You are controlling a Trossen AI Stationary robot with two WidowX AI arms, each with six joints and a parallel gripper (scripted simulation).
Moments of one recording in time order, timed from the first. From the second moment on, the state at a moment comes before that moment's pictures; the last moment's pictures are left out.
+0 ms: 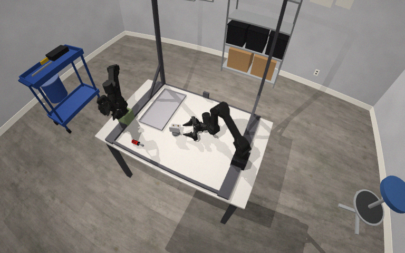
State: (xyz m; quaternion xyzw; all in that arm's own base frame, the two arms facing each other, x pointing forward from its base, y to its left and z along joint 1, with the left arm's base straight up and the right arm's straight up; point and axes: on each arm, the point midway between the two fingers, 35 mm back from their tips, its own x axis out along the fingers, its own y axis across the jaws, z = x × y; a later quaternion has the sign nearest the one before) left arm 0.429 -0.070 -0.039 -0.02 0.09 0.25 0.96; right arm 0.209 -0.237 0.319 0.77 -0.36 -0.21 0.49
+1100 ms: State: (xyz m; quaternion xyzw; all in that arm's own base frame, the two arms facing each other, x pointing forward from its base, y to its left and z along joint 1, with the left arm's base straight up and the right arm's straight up) left arm 0.446 -0.061 -0.042 -0.02 0.09 0.25 0.96; right arm 0.236 -0.231 0.172 0.87 -0.22 -0.36 0.27
